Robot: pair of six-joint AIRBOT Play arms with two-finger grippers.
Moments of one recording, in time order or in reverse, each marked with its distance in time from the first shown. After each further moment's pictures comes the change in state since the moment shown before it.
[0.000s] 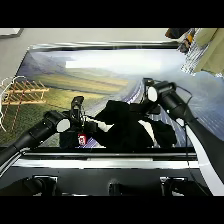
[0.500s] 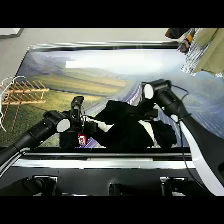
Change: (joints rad) left arm 0.000 0.000 0.000 0.000 0.000 0.003; right arm 0.017 -0.093 0.045 0.066 0.109 0.050
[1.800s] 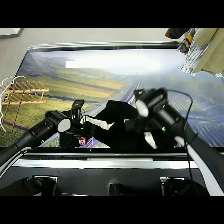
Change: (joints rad) left arm 0.000 -0.012 0.000 -0.005 -0.106 0.000; right arm 0.238 0.214 -0.108 -0.165 0.187 0.079
